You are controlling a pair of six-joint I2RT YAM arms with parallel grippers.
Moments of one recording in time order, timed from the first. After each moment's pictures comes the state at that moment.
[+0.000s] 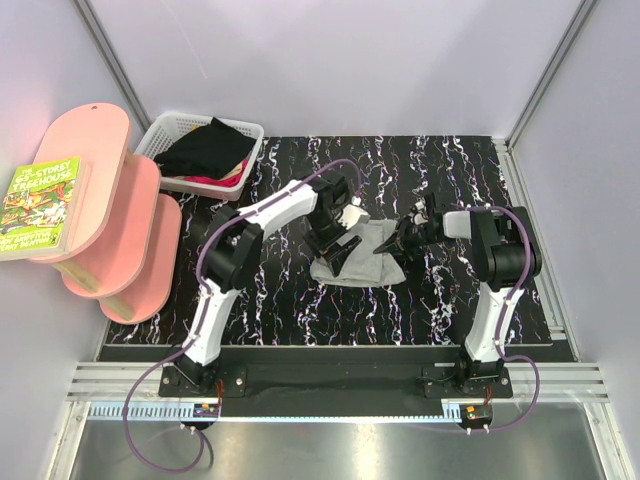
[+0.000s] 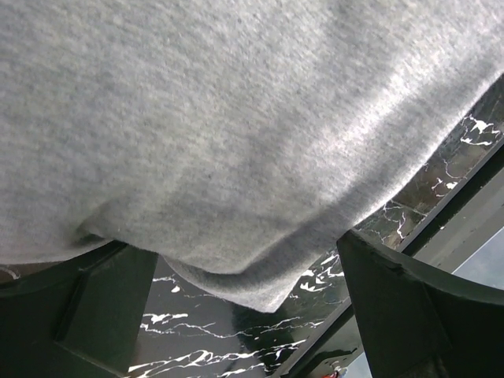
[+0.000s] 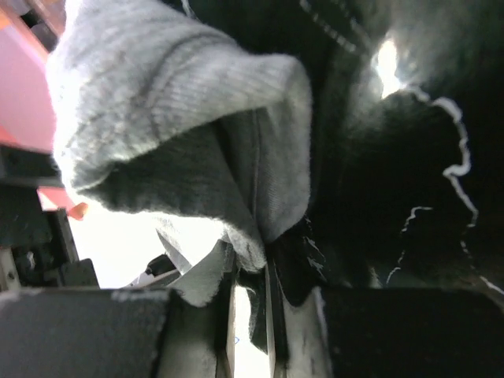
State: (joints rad) left arm -0.64 2.25 1.88 -1.15 0.44 0.29; right arm 0.10 2.01 1.05 -0.22 -0.82 0.72
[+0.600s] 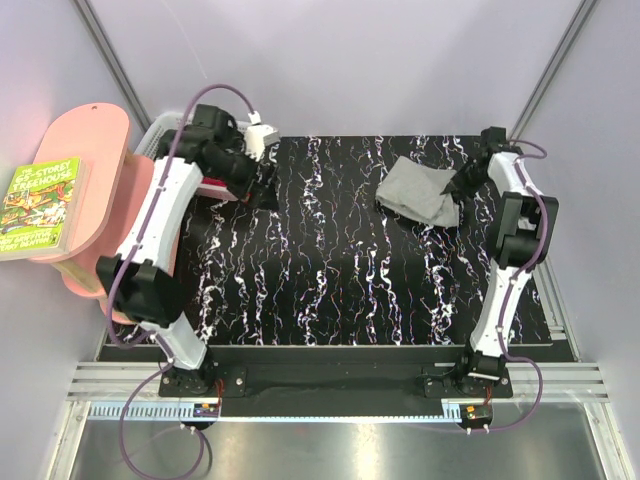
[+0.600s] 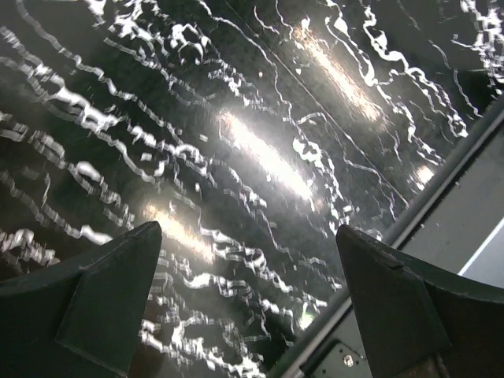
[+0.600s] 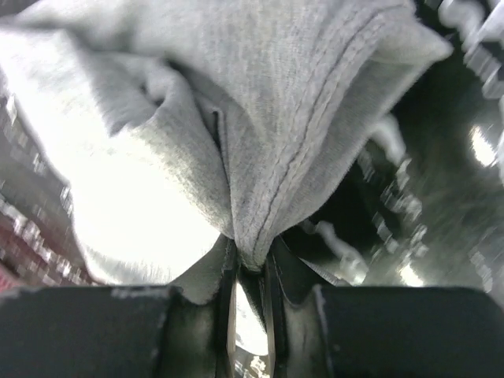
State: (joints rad) left arm -0.22 1.73 1.88 -1.21 0.57 0.37; right arm -0.16 2.25 1.88 -0.77 -0.25 0.61
